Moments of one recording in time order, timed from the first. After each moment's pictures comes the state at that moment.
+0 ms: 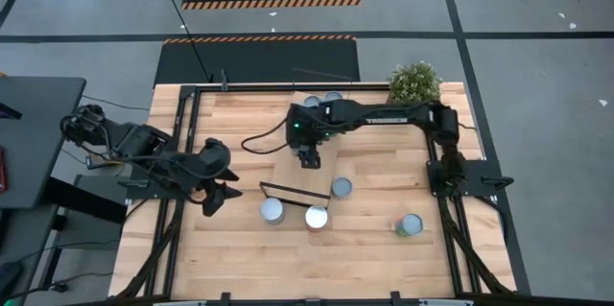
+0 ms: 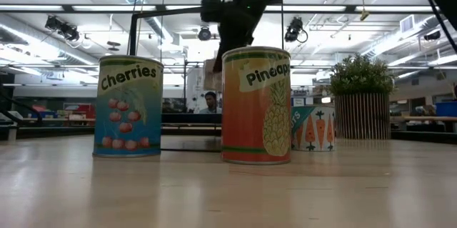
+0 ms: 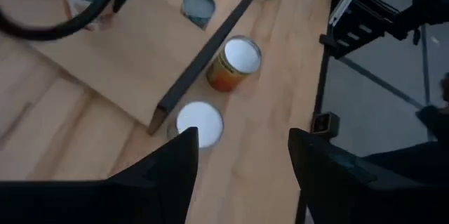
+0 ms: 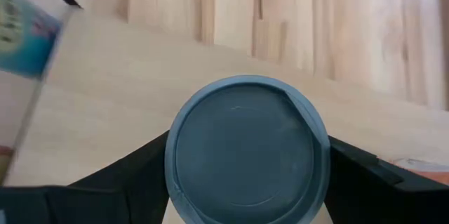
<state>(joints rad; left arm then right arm) -0.47 1.11 1.37 -1.05 -0.26 -0.84 -0.14 2.00 1.77 -0.83 0.00 -0.19</state>
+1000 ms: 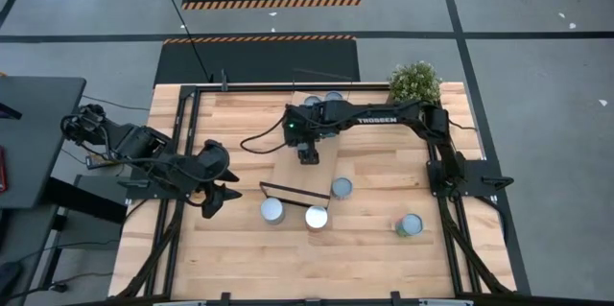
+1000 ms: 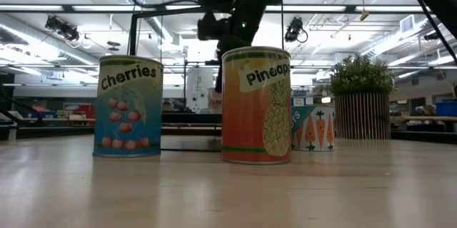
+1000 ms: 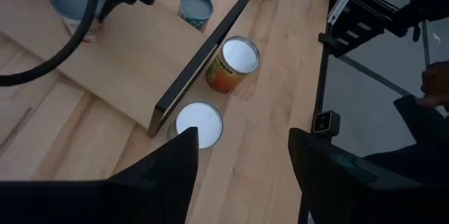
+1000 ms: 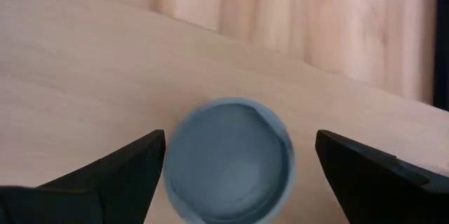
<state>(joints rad) -0.49 1.11 1.37 -1.04 -0.29 -0.82 -0.17 2.08 1.80 -0.84 0.11 -0.27</state>
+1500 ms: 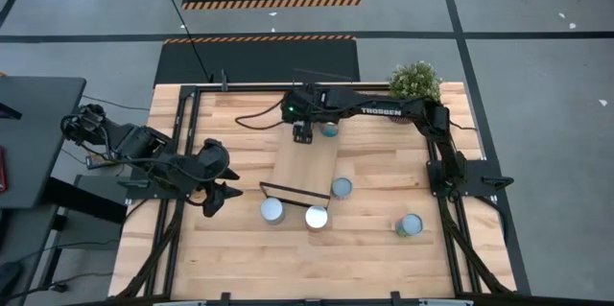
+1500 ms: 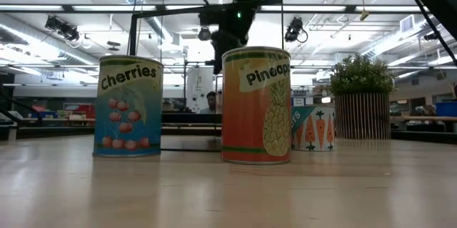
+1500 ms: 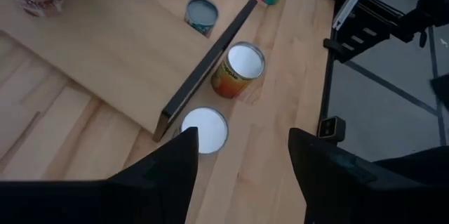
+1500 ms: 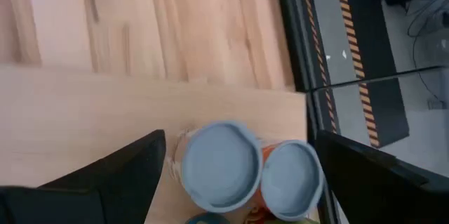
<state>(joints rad) -0.49 1.11 1.37 -1.04 -0.32 -0.82 -0.21 2.07 1.94 -0.88 0.37 -0.19</state>
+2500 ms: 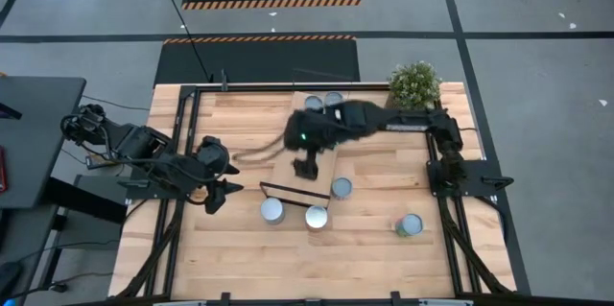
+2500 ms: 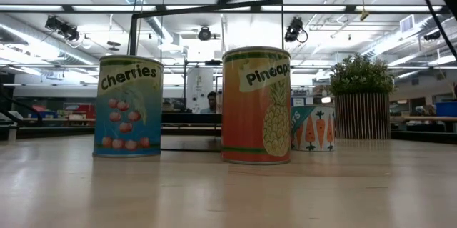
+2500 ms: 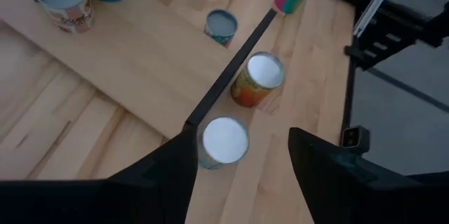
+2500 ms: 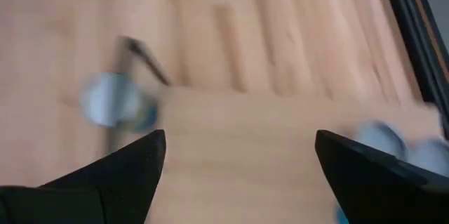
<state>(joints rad) -0.49 1.11 1.37 -1.07 -0.39 -0.80 0.04 2.01 2.21 -1.17 0.13 0.14</state>
